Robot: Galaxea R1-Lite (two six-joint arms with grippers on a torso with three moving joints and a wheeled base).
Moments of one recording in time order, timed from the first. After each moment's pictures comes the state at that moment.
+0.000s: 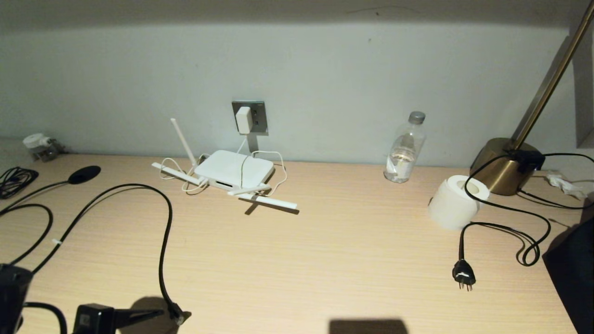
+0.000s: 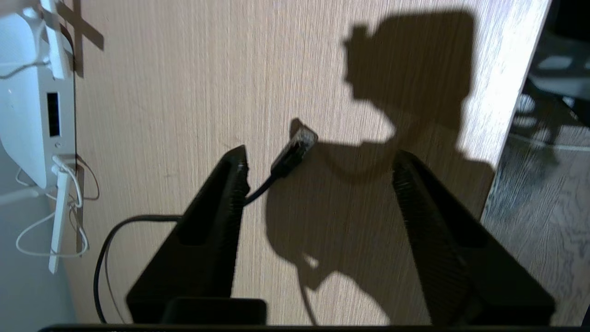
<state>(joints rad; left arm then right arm) -0.29 1.06 -0.40 0.10 -0.15 1.34 0.00 0.00 -0.06 0.14 0.00 -0.02</state>
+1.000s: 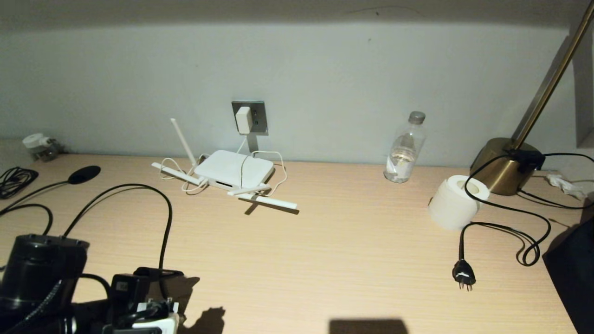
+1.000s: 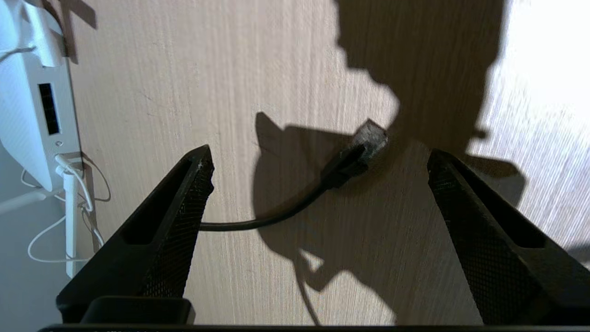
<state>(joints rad) -0.24 1.29 -0.40 -0.11 -0.10 1.45 0.00 0.00 -0.06 0.14 0.00 -0.02</state>
